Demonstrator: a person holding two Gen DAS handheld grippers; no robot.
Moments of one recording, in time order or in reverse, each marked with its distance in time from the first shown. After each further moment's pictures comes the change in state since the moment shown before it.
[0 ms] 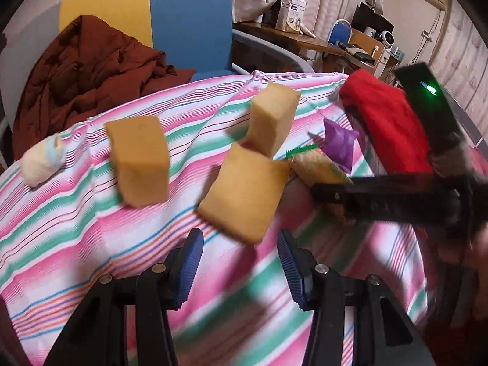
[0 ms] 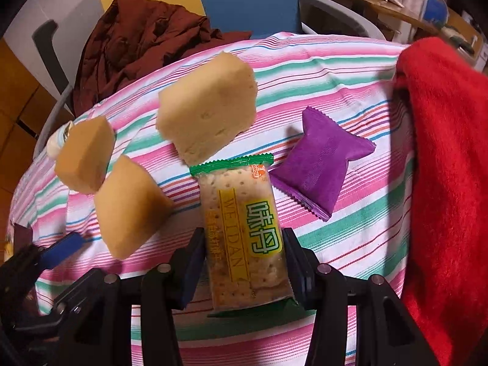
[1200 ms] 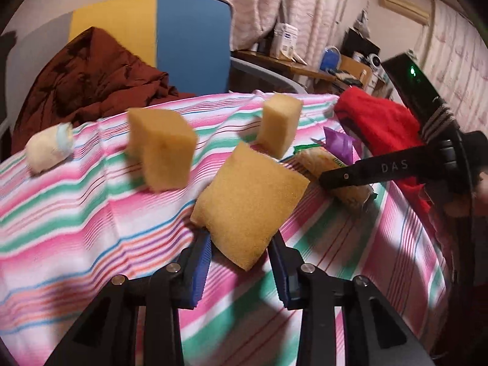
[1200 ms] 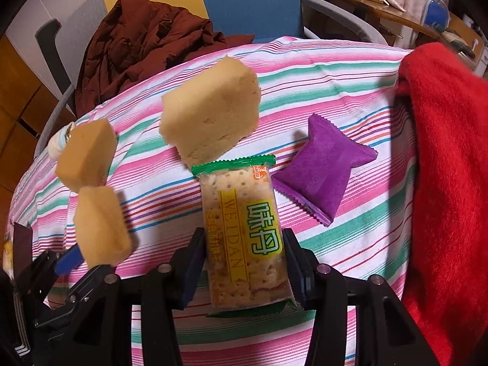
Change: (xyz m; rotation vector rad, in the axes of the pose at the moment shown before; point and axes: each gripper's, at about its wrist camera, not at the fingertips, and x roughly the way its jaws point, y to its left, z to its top) left arm -0.012 0.028 -0.050 -0.010 -0.186 -0.042; right arm 0.002 0.005 0.004 -0.023 -0.020 -0.006
